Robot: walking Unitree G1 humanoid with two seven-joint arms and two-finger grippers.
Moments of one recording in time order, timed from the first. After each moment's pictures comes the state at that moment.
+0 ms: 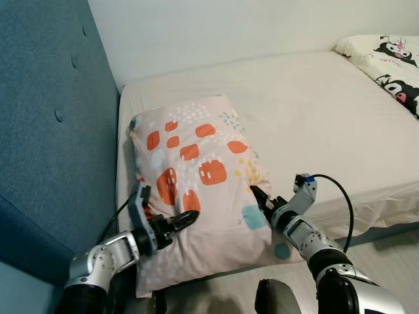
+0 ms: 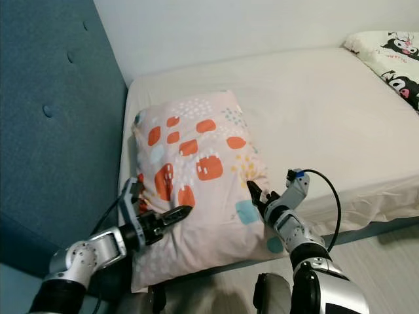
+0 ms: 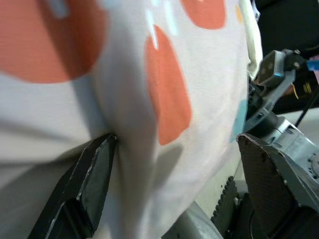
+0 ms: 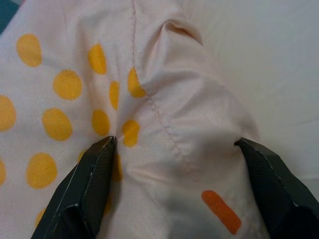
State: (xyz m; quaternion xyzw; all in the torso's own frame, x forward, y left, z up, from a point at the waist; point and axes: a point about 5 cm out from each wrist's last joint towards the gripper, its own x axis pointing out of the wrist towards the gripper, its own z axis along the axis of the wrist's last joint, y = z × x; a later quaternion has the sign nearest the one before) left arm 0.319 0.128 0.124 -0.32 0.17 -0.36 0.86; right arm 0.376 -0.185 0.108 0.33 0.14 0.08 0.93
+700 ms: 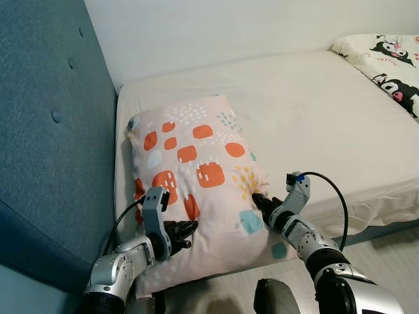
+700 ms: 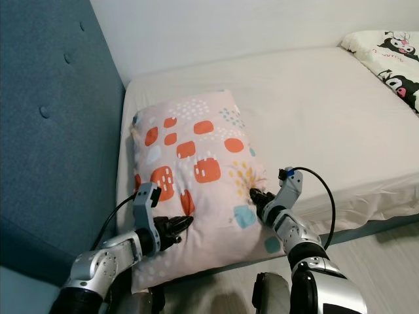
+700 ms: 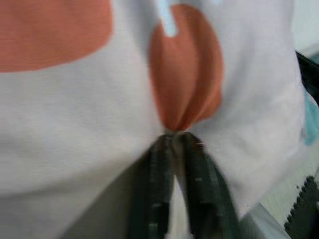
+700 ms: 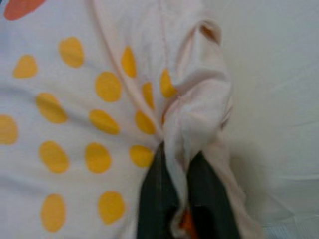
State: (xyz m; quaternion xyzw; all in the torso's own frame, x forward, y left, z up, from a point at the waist) left arm 0.325 0.112 0.107 -0.21 0.18 -0.26 0.92; right arm 0.377 -0.181 0.108 0.27 0.15 0.10 0.95
